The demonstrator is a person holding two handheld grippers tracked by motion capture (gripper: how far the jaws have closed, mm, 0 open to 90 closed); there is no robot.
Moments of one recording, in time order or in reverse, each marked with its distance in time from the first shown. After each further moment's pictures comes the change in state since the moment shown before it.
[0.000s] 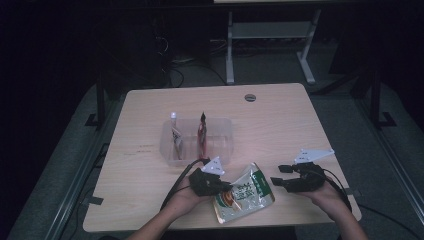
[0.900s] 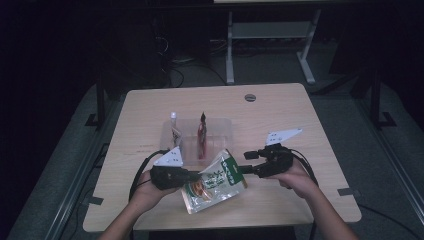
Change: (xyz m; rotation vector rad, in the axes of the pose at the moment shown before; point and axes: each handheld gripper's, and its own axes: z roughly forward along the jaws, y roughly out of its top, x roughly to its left) left arm 0.021 -0.030 -0.093 -0.136 0.078 0.001; right arm 0.018 0.073 0.049 -0.105 0.314 -0.069
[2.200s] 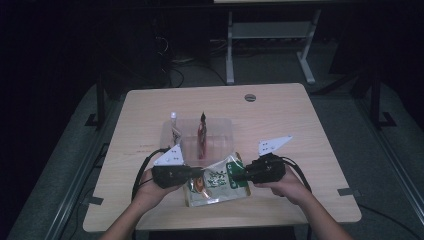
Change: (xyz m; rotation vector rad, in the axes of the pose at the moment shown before) left arm -0.001 0.006 0.004 -0.059 0.022 0.025; right arm 0.017 -0.008 0.018 0.003 0.179 -0.032
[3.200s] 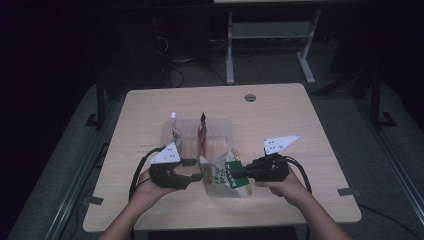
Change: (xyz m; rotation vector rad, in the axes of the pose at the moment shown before) left arm 0.002 -0.004 -0.007 -0.017 0.057 -0.082; right arm 0.013 0.010 -0.011 -0.135 0.084 -0.056
